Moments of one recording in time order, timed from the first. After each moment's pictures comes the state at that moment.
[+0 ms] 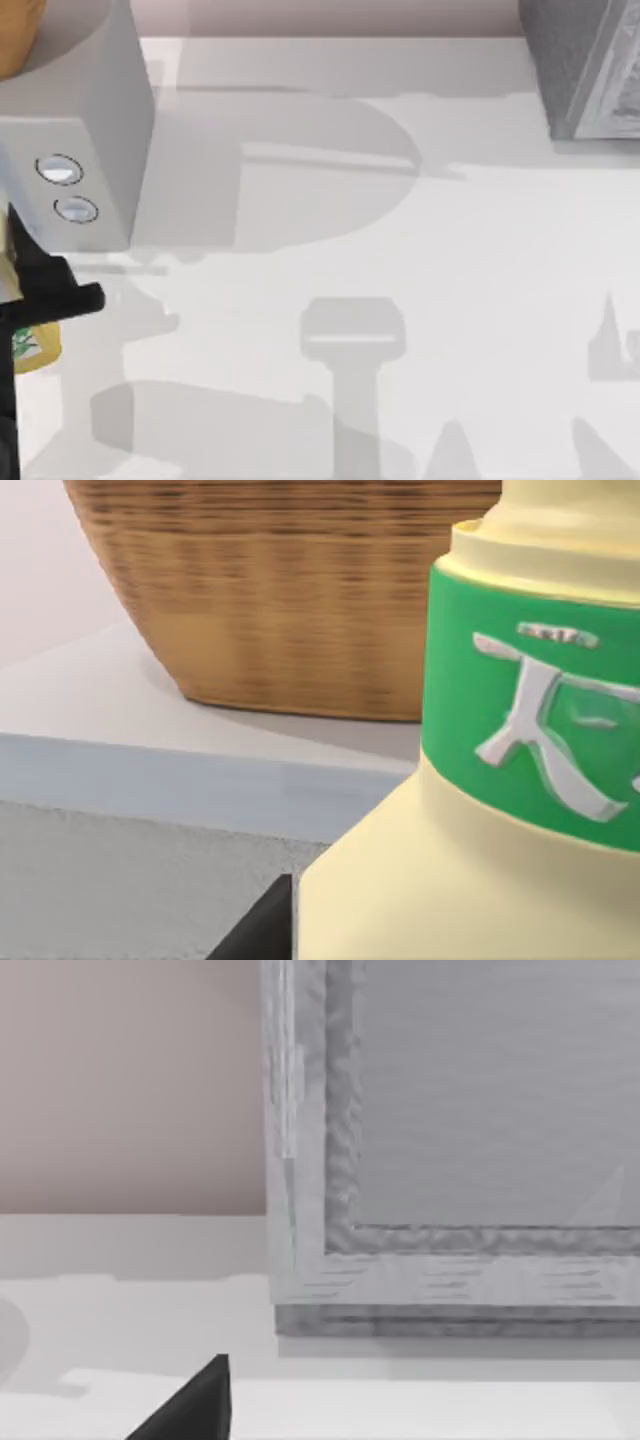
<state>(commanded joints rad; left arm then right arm) -0.64 0.68 0.05 0.74 -0.90 0.10 0.00 0.00 0.00 0.00 0.00 0.00</state>
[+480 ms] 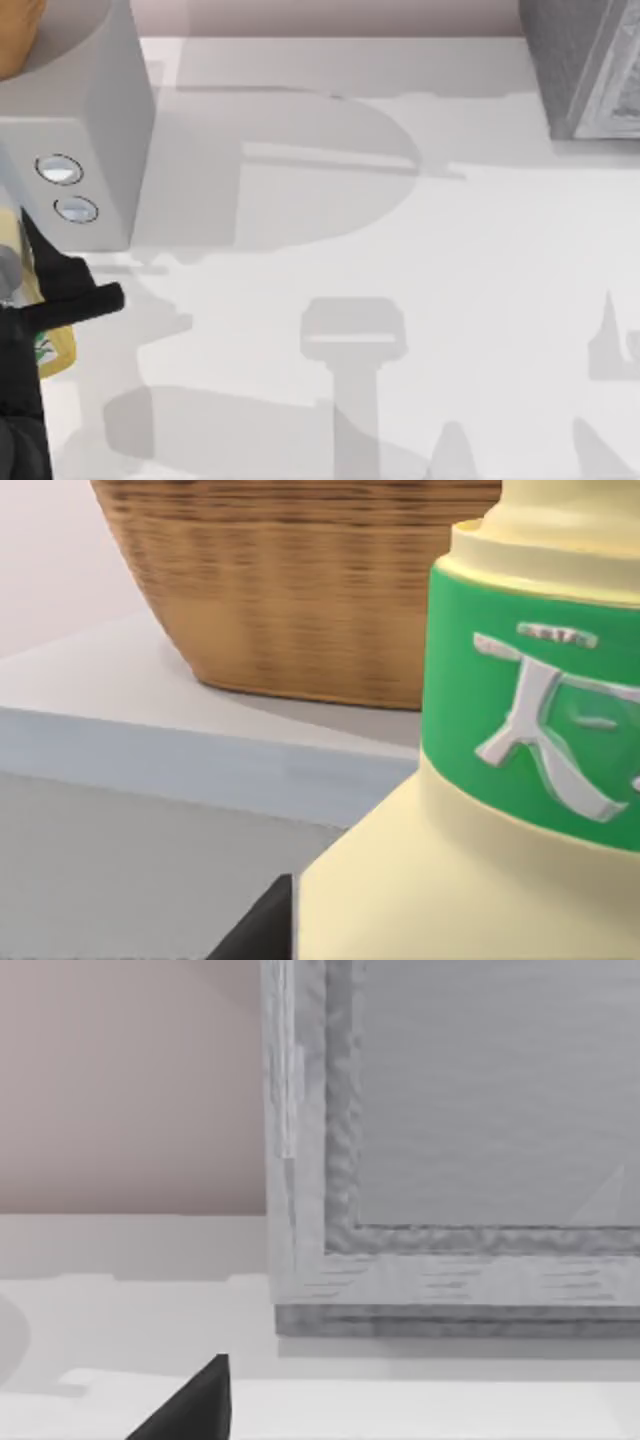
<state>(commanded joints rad) -0.77 0.82 0.06 0.89 -1.08 0.12 0.00 0.00 0.00 0.00 0.00 0.00</state>
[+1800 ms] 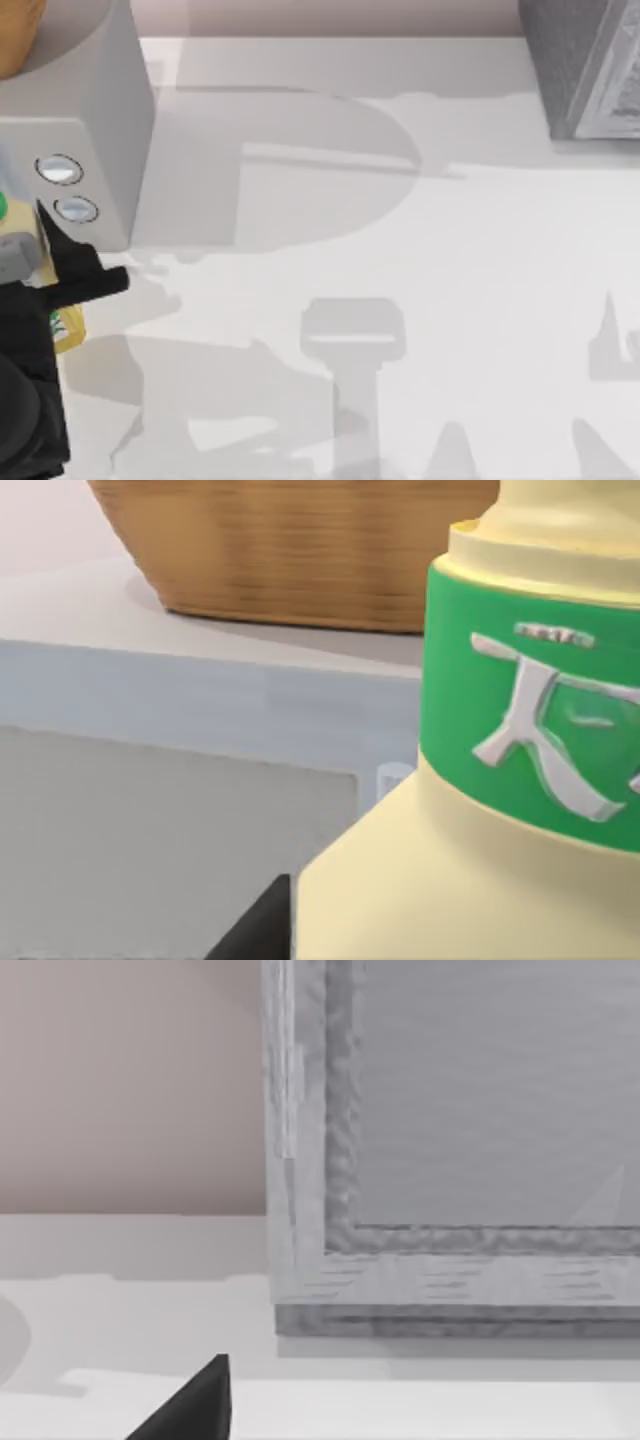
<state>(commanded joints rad) -0.52 1.51 0.03 1.57 -0.81 0.08 0.00 0.00 0.00 0.00 0.00 0.00</state>
